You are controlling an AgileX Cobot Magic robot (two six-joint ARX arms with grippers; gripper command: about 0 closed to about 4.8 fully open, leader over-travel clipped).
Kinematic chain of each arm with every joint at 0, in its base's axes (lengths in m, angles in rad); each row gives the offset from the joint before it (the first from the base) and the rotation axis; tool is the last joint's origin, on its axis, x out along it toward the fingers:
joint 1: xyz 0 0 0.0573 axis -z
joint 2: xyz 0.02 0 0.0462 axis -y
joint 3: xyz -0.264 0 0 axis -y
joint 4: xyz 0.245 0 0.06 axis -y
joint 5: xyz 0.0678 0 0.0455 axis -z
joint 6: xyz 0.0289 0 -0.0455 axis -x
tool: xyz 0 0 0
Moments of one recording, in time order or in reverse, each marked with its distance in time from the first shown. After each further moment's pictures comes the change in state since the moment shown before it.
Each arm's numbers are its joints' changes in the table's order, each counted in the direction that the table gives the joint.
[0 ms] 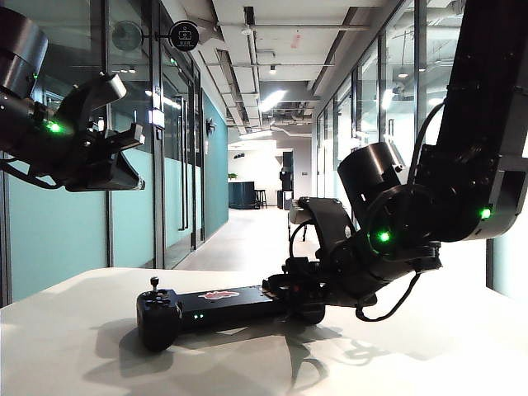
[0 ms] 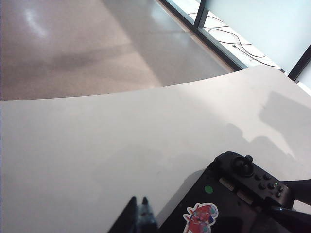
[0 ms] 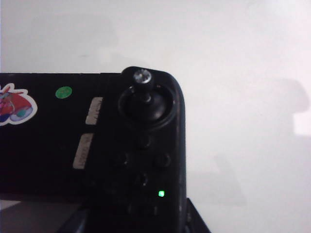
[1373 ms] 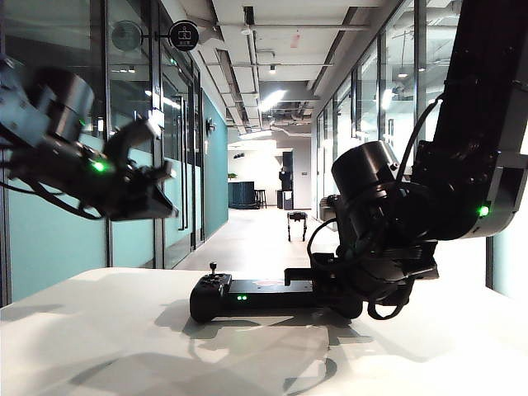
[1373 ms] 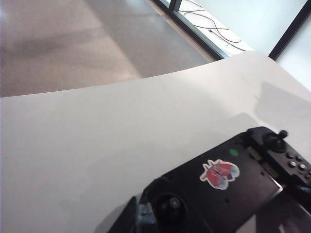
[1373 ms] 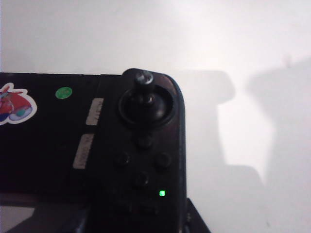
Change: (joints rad) left arm 0.002 -0.297 0.229 0.013 0.116 -0.001; right arm -0.021 0.011 -0.009 -0.025 0.383 -0.173
